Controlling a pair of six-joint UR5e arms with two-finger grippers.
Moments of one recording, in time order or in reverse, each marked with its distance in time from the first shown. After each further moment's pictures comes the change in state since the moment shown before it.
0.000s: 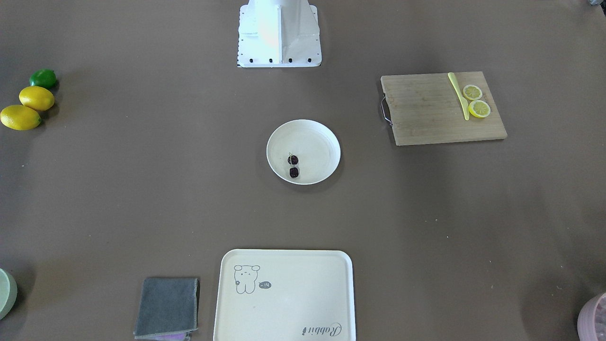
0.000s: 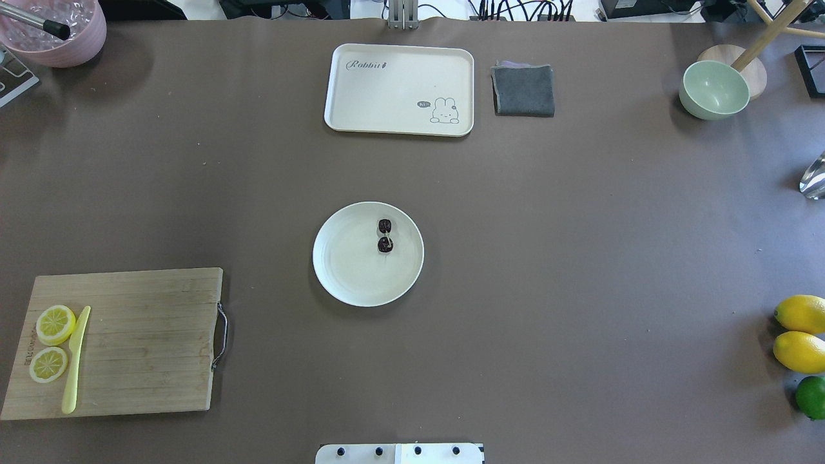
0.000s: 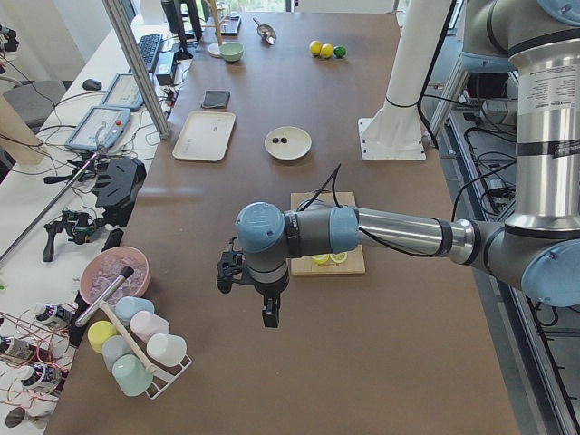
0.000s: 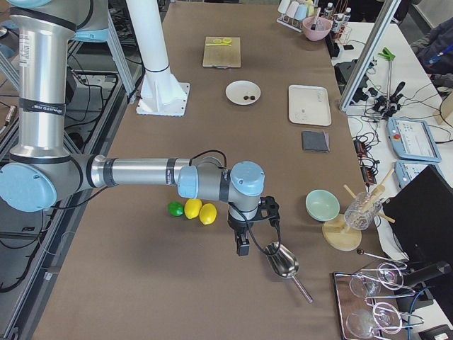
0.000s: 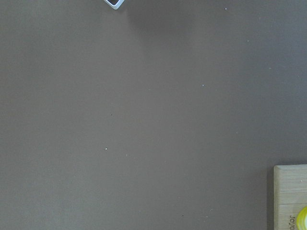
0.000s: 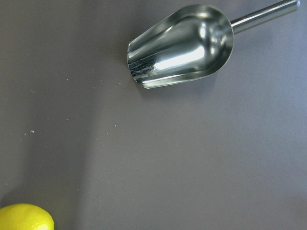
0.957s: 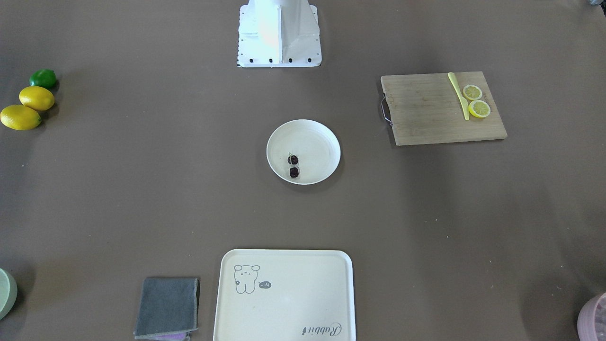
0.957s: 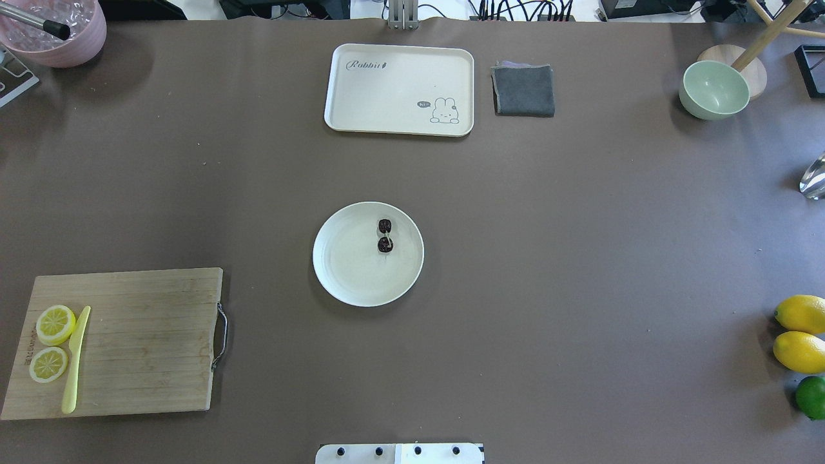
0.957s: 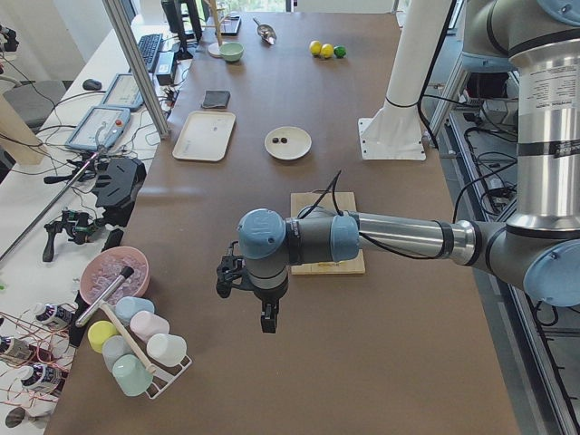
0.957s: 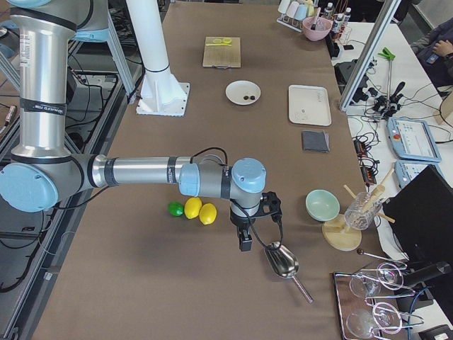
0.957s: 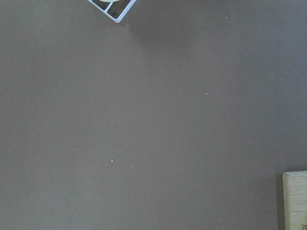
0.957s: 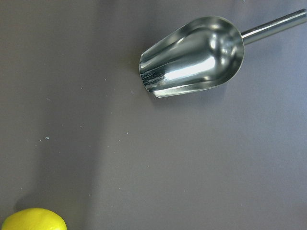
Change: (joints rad) left arm 0.000 0.006 0.029 -0.048 0.002 -0.003; right arm 0.000 0.008 0.012 0.000 0.027 0.001
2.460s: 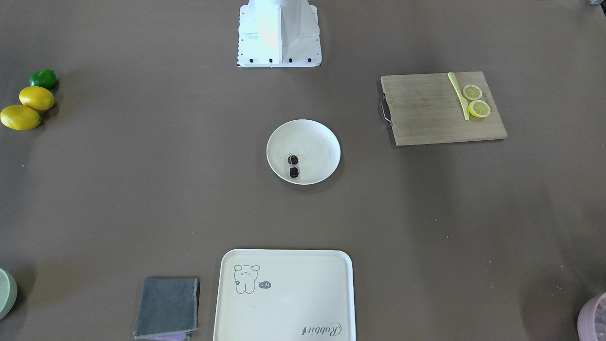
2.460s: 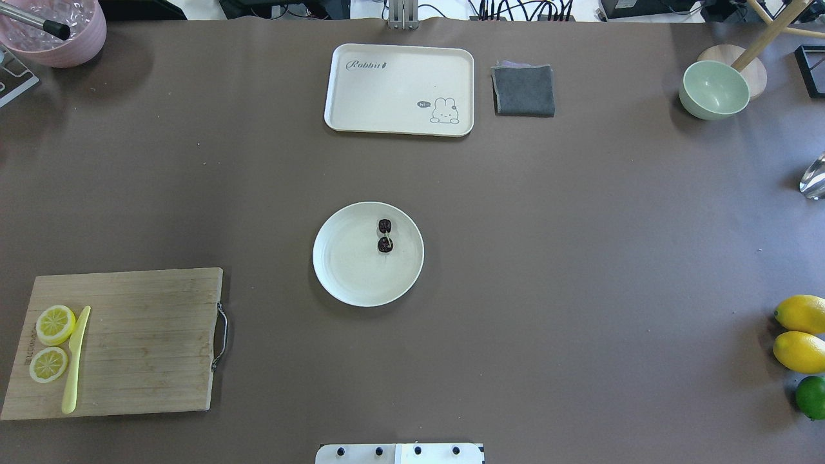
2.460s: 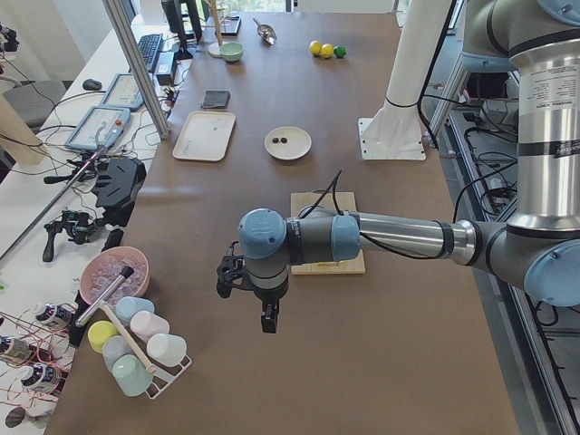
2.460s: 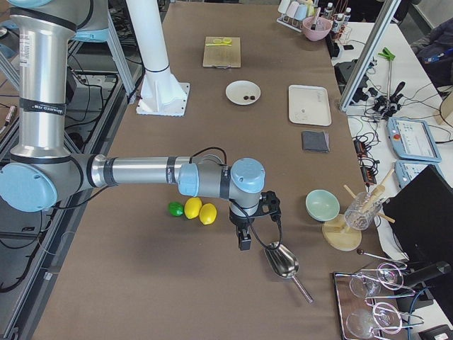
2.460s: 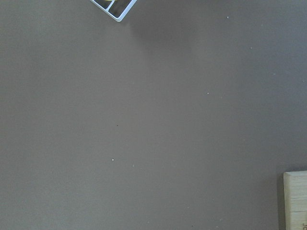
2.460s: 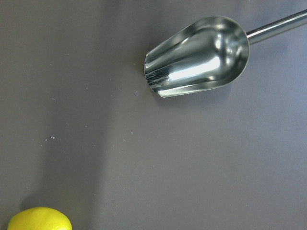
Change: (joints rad) left arm -0.002 0.003 -0.003 0.001 0.002 0.000; right arm 0.000 -0.006 0.002 0.000 0.013 0.001
